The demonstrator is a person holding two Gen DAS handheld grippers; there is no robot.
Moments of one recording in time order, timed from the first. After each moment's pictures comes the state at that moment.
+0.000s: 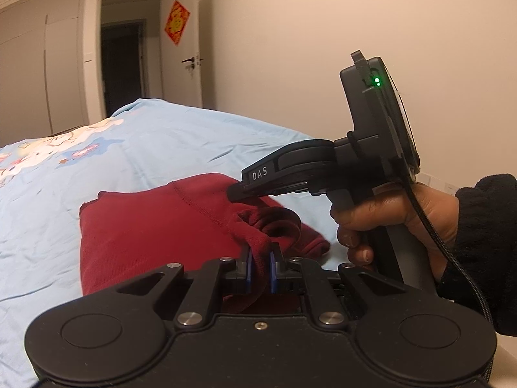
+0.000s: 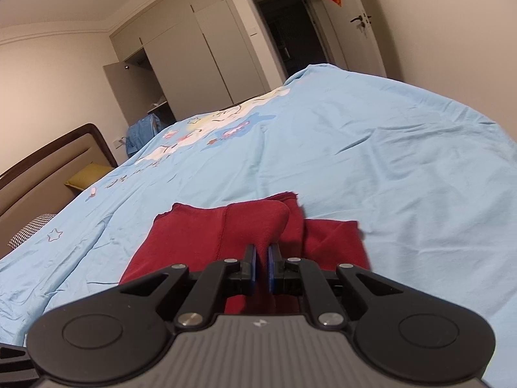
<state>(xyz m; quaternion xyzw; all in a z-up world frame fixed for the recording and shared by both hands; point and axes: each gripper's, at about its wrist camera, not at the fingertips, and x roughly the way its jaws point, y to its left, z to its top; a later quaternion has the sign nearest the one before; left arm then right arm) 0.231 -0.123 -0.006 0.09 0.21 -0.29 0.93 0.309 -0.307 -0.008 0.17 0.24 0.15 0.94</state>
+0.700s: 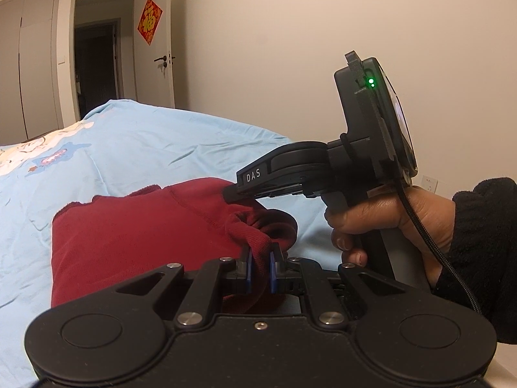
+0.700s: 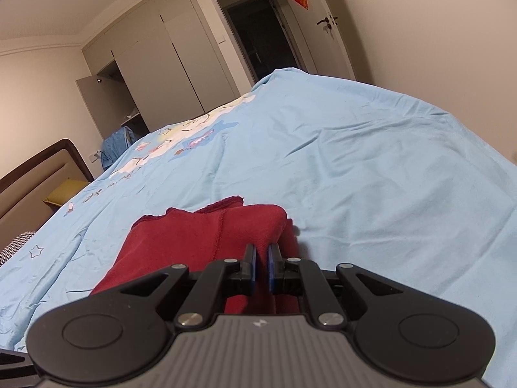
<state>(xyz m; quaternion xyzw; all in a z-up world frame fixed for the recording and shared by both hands) 0.257 -0.156 -0.012 0.09 0.22 -0.33 0.91 0.297 -0.347 -0.020 0.20 0.25 0.10 0.94</state>
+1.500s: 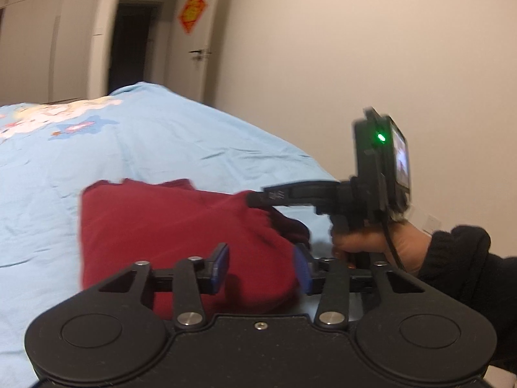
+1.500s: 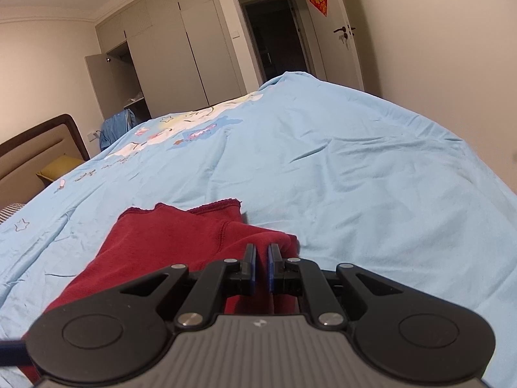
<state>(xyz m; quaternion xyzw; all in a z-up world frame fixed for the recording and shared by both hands) 0.285 -0.111 -0.001 0.00 0.24 -0.29 0.93 0.322 -0.337 -0.022 0.13 0.25 0.10 0.96</state>
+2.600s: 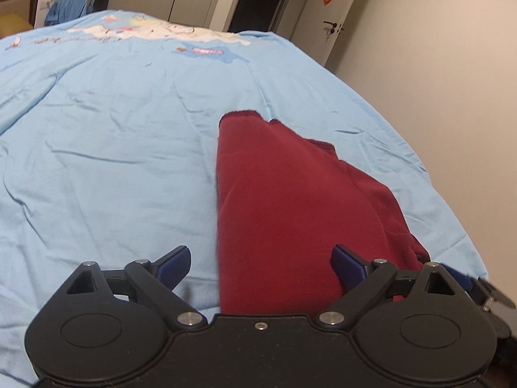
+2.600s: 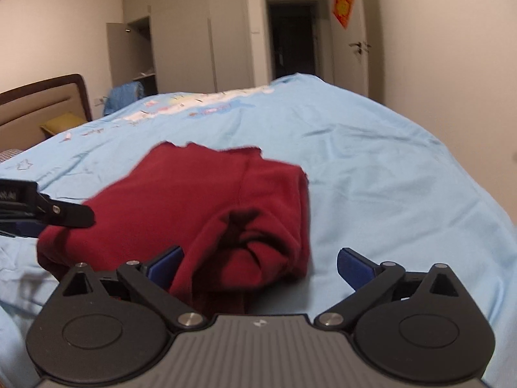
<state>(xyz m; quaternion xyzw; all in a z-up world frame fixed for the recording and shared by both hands) 0.319 -0.034 -0.030 -0.13 0.35 -0.11 0.92 0.221 -0.309 -0.049 0.05 0.24 0.09 0.96</state>
